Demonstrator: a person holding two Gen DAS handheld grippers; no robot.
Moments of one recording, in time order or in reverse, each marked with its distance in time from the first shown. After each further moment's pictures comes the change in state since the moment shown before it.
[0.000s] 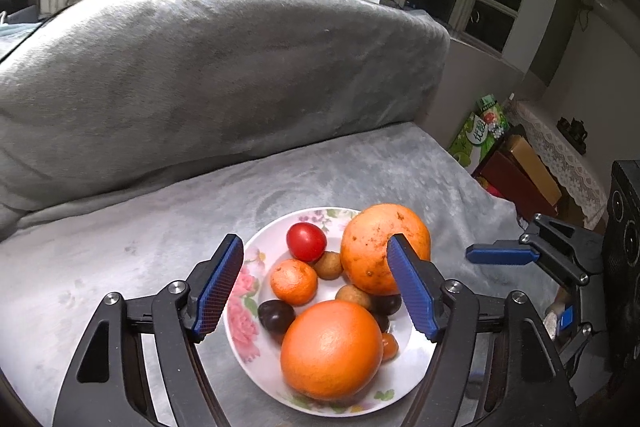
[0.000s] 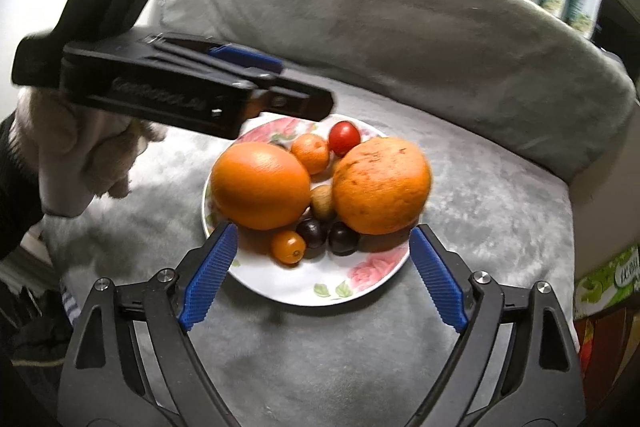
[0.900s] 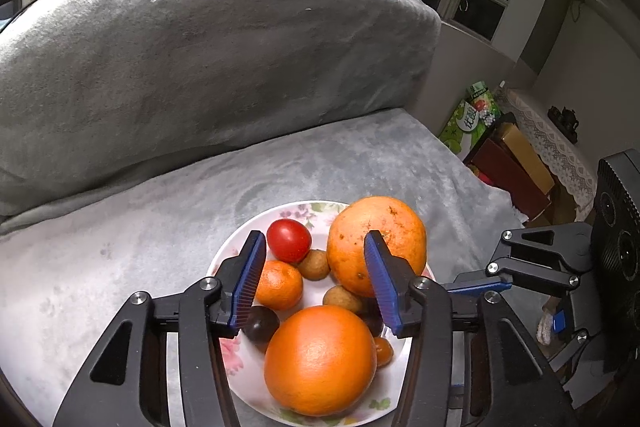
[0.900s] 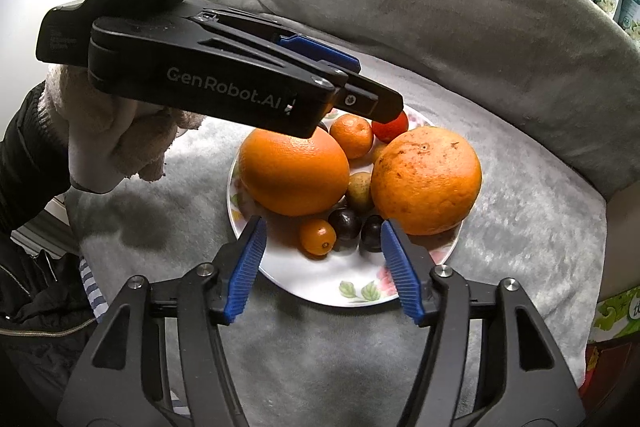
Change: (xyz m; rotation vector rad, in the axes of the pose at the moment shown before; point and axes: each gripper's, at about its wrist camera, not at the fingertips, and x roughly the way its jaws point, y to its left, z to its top) left arm 0.022 -0.005 0.000 0.030 0.048 -0.051; right arm 0.026 0.004 0.006 -0.106 0.100 0.165
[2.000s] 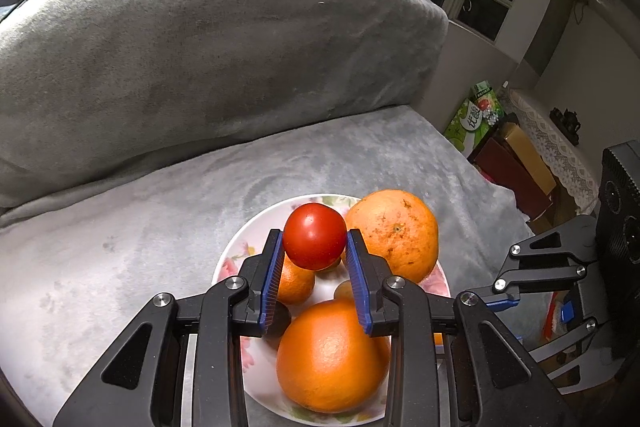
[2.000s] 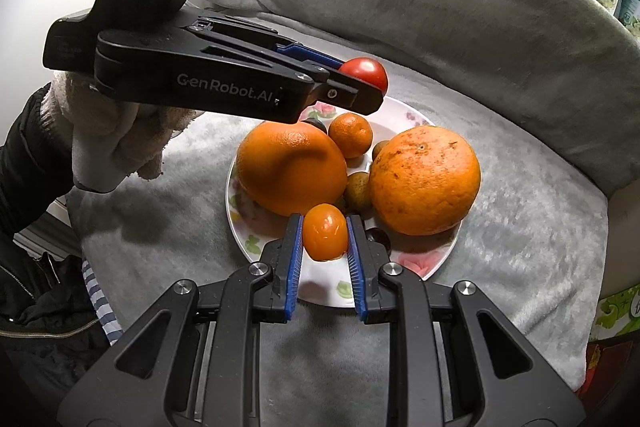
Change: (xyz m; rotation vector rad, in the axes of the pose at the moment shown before) left arm -0.001 0.011 -0.002 -0.004 0.011 -0.006; right arm 0.002 -0.005 0.005 0.013 0.013 0.006
